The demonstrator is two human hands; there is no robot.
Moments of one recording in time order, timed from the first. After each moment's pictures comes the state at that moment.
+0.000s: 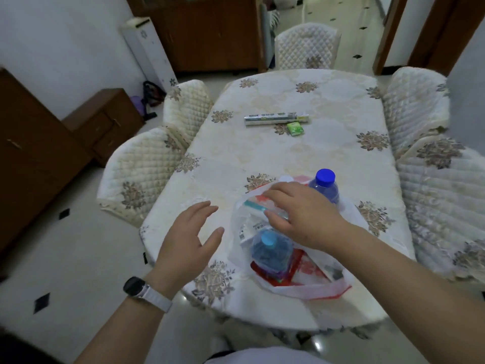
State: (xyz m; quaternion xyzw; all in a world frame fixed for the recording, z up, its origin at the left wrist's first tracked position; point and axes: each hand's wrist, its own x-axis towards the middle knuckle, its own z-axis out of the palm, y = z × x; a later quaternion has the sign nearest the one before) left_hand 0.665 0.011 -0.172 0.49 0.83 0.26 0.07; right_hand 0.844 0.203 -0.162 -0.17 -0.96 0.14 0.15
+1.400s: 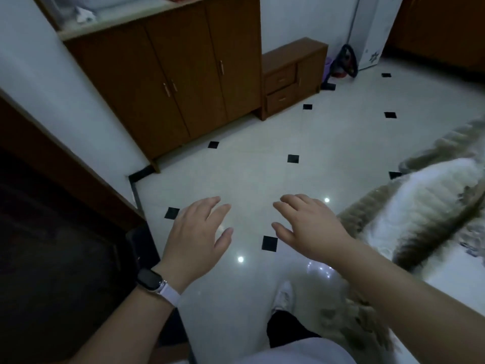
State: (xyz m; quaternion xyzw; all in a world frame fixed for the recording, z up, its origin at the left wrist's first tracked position) left_hand 0.139 -0.365 -0.220 0.27 0.95 0.11 -0.11; right_hand 0.166 -0.108 -0.232 0.11 -0.99 0.08 0.04
